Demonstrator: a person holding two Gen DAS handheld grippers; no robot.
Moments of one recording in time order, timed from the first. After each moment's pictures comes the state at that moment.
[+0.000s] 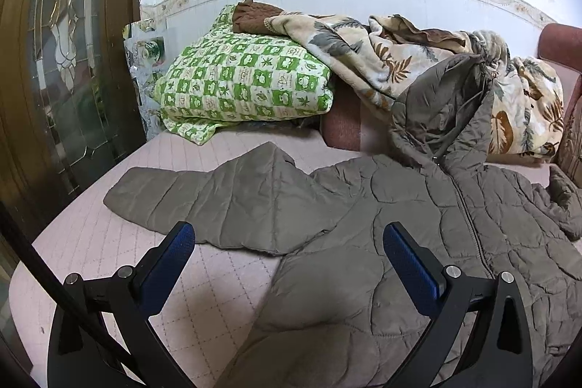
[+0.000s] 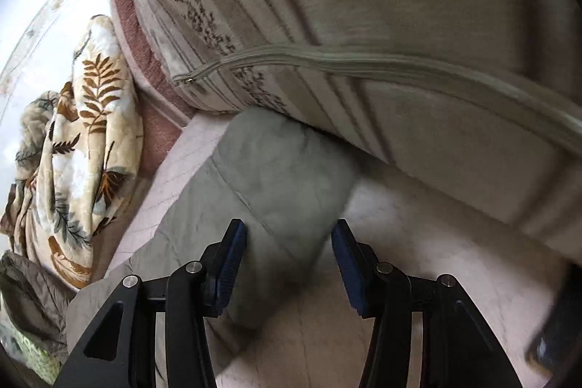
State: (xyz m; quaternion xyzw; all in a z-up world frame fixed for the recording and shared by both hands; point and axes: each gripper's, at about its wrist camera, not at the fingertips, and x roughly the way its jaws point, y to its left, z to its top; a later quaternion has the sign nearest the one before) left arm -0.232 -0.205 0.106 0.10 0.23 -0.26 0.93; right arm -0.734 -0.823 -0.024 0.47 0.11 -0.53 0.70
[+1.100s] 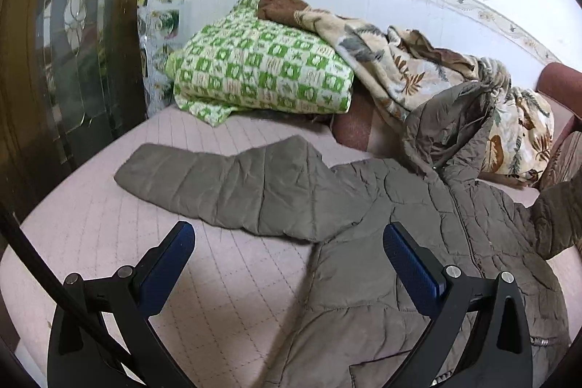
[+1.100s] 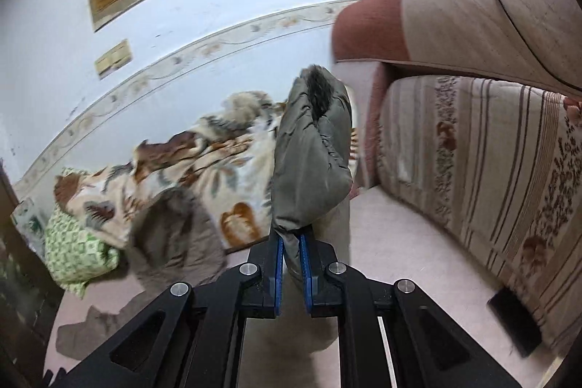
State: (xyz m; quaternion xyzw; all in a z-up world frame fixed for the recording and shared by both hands) left arm -0.207 -0.127 0.128 0.04 0.27 -0.28 0.92; right arm -0.620 -0.549 0.262 0.24 0.11 -0.45 0.85
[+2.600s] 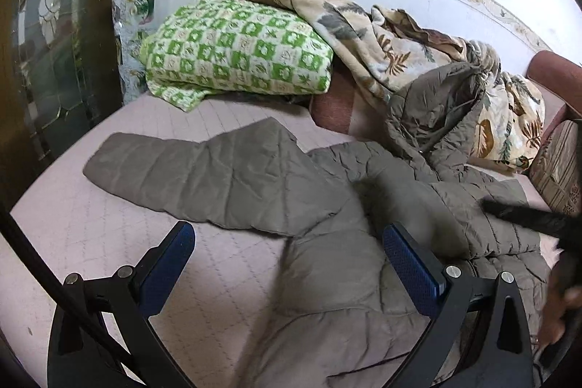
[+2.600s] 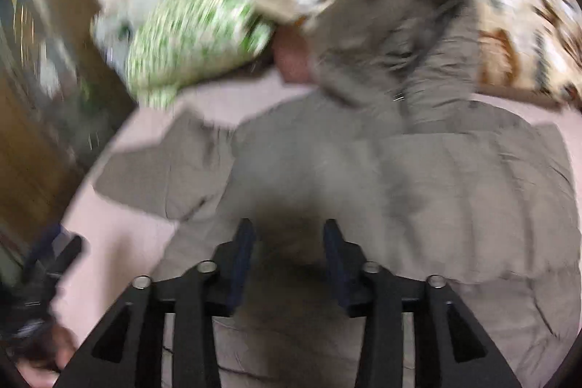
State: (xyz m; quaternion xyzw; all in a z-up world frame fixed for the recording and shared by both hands) left arm -0.192 -0.164 0.110 0.05 0.31 -0.31 0.90; right arm -0.329 -0.400 0.079 0.23 0.33 -0.18 0.90
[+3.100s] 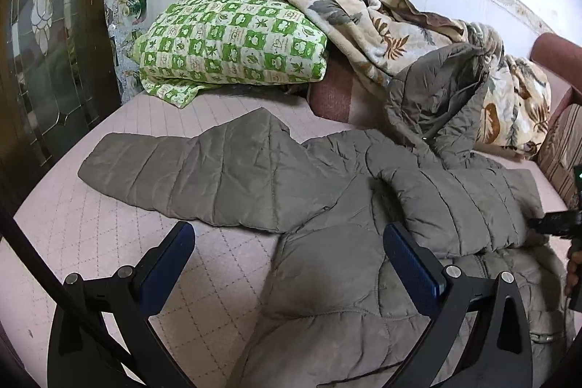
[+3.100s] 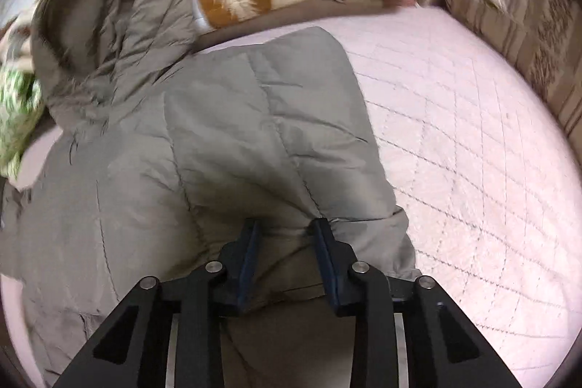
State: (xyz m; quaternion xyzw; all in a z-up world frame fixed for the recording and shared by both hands) left arm -0.194 -0.187 0.099 0.08 0.31 -0.30 0.90; right arm -0.452 -0.596 0.015 0.32 0.40 -0.39 0.77
